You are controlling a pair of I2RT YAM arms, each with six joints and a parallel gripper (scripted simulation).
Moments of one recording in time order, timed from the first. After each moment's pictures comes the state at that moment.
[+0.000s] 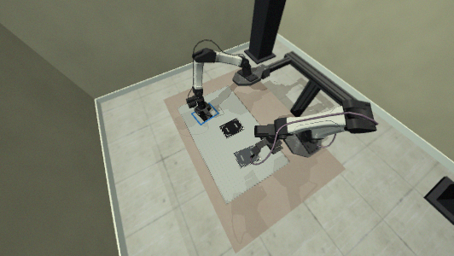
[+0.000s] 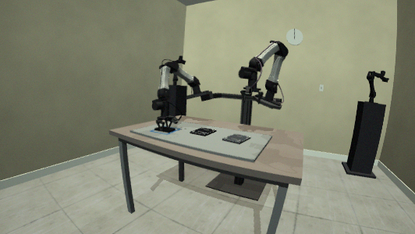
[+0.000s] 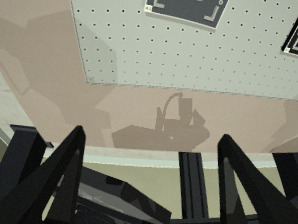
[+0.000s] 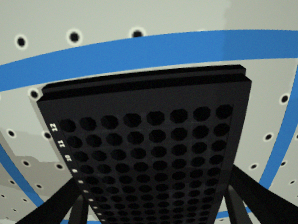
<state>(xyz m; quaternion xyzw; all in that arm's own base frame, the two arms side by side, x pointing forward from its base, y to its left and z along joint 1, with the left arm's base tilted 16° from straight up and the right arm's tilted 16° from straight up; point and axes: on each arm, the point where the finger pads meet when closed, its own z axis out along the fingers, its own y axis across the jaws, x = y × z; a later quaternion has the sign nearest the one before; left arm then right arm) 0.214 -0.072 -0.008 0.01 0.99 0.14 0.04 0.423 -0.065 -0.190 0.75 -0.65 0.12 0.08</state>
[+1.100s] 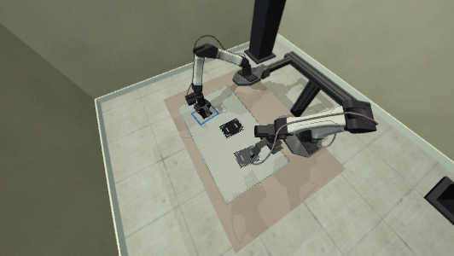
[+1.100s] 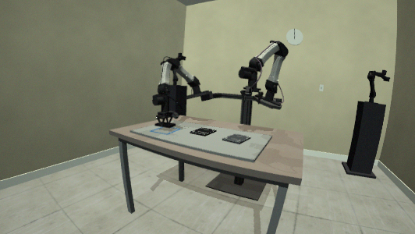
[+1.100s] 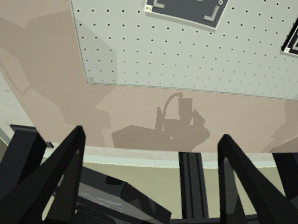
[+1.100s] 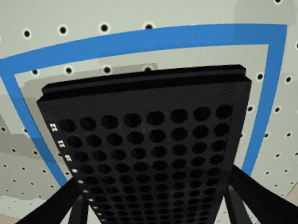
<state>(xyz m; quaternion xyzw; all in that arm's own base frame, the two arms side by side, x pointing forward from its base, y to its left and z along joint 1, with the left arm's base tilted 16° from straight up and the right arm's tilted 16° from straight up) 0.214 -0.072 -0.008 0.01 0.99 0.14 0.04 0.416 -0.056 -0.159 0.75 -0.65 0.12 0.08</state>
